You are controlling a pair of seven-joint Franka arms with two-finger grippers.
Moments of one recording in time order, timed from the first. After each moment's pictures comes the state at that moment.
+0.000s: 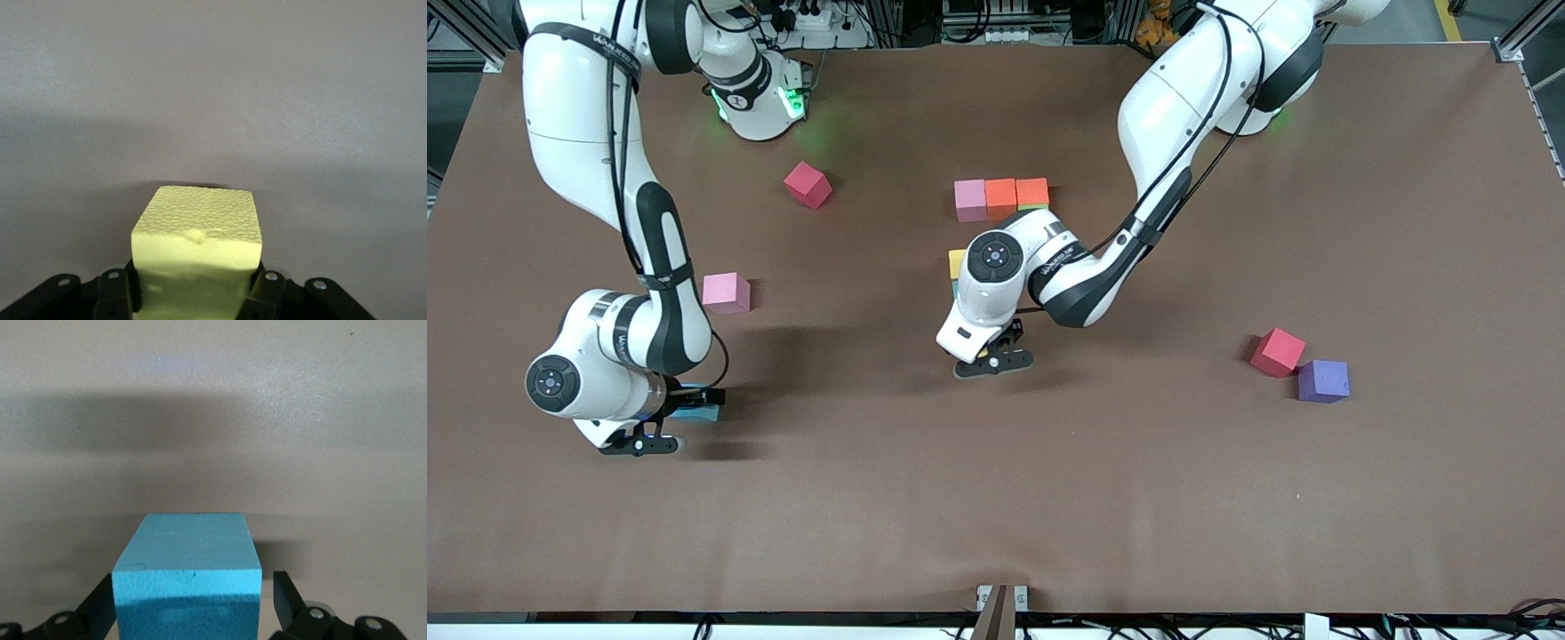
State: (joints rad) left arm -0.59 1.01 -0.31 -1.15 0.25 2.24 -1.08; right arm 0.28 0.77 -0.39 -1.62 0.29 2.20 -0.22
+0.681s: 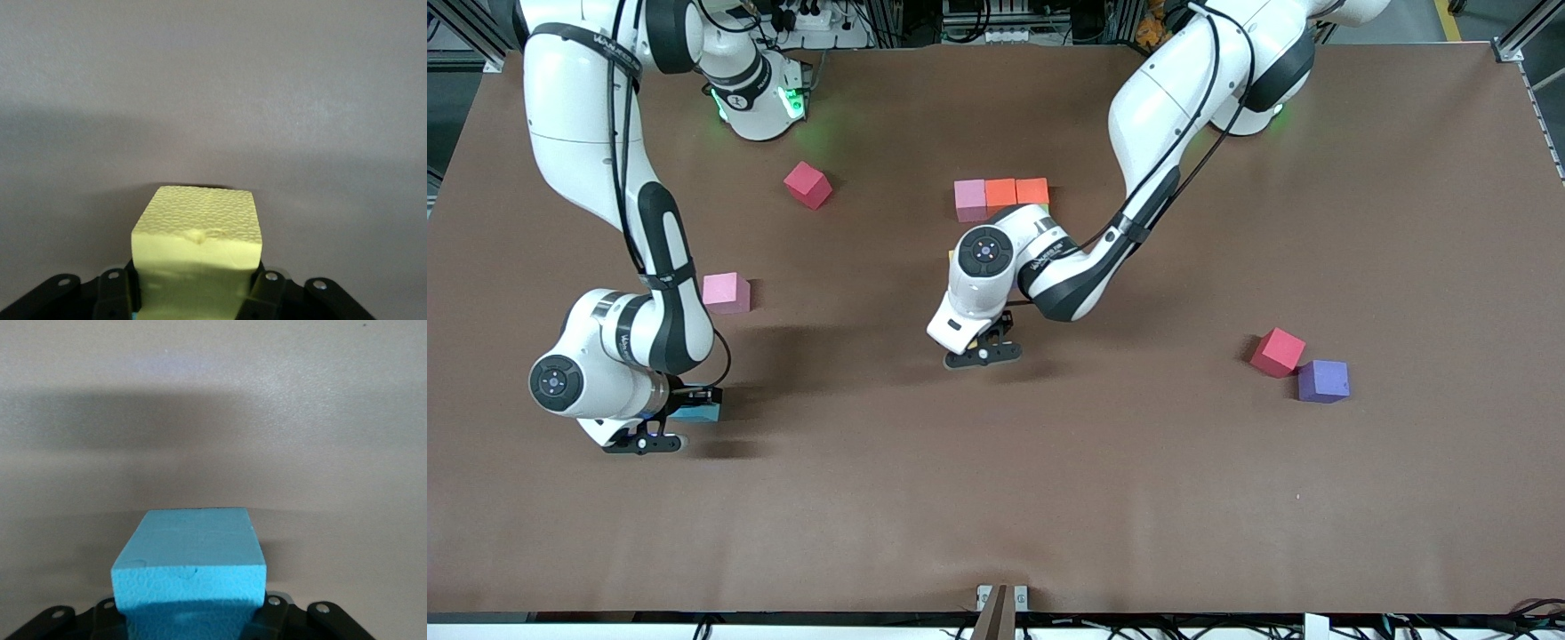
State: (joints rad) left arm -0.63 1.01 -0.31 -1.15 0.21 2.24 -1.08; right arm 0.29 0.76 -0.38 -1.63 0.29 2.19 -0.22
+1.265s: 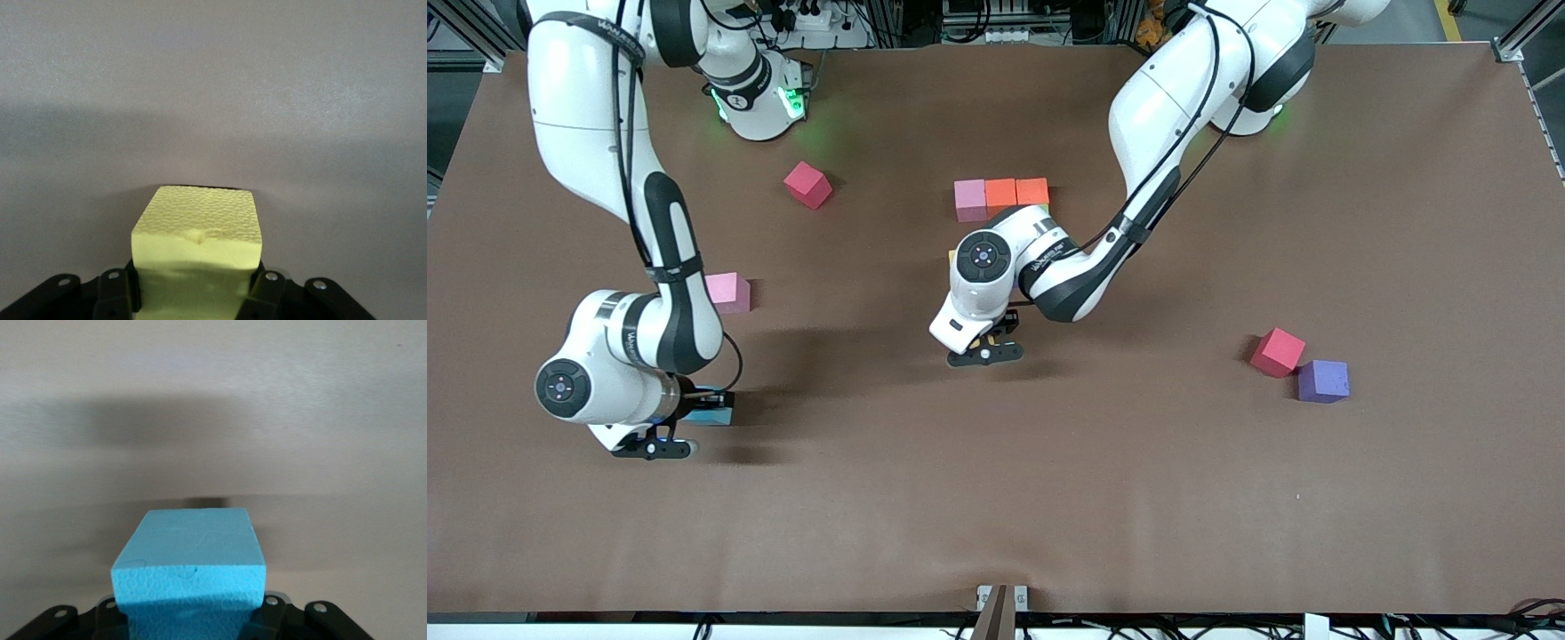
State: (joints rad) left arm -0.62 1.01 -0.30 -1.15 0.21 2.18 -1.02; right arm 0.33 0.74 -0.37 -1.57 0.29 2.12 -0.08
